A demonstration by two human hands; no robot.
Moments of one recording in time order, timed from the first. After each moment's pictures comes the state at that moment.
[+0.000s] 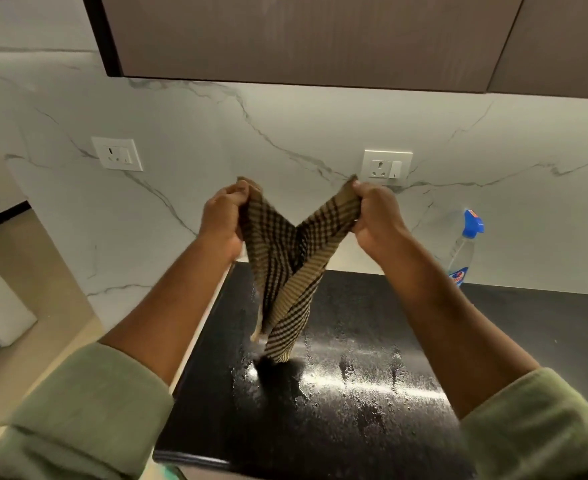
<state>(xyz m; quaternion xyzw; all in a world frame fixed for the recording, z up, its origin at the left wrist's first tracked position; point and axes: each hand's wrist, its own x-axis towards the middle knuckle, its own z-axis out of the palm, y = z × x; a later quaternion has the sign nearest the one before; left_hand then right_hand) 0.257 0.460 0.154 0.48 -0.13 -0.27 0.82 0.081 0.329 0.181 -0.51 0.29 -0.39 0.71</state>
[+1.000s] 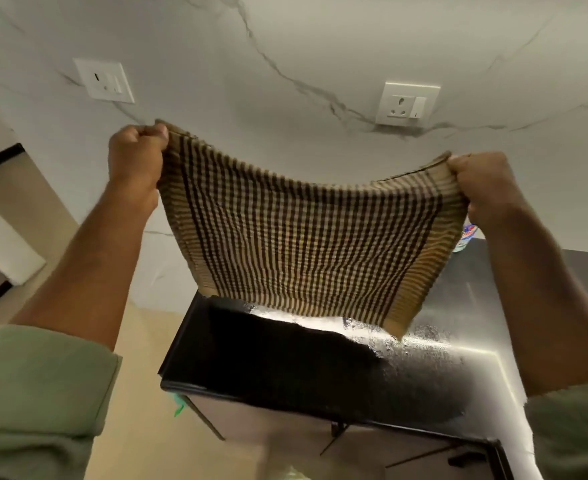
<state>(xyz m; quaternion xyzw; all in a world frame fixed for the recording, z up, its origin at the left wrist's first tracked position) 0.313 0.547 0.142 0.74 -0.12 -0.01 0.66 -0.009 0.235 0.141 -0.66 0.45 -0.38 0.46</state>
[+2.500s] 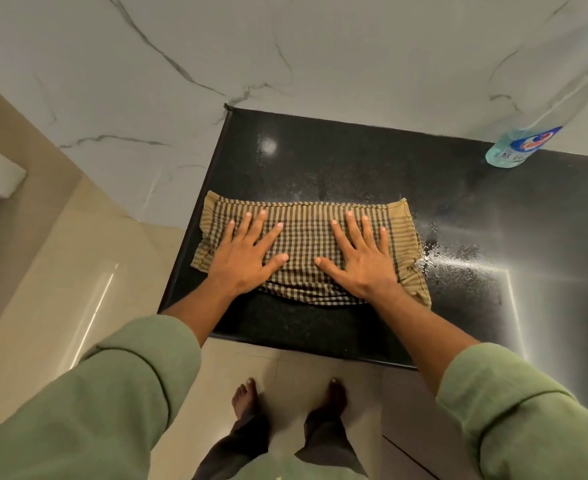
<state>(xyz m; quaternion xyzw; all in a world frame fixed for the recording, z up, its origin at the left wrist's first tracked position) 0.240 0.536 -0.183 0.84 -0.52 -0.13 -0.03 0.037 0.354 -0.180 -0.94 0.31 0.09 0.10</state>
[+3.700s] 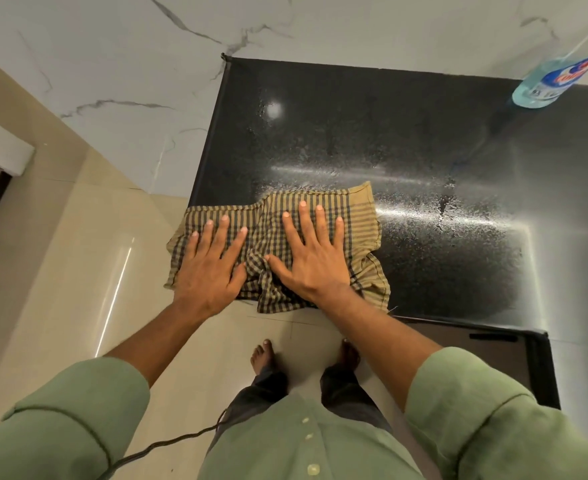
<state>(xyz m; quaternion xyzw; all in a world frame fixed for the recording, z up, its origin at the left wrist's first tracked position) 0.210 0.655 -0.192 0.87 -0.49 -0.08 -0.04 0.062 0.482 -0.190 -0.95 0.28 0.07 0.14</state>
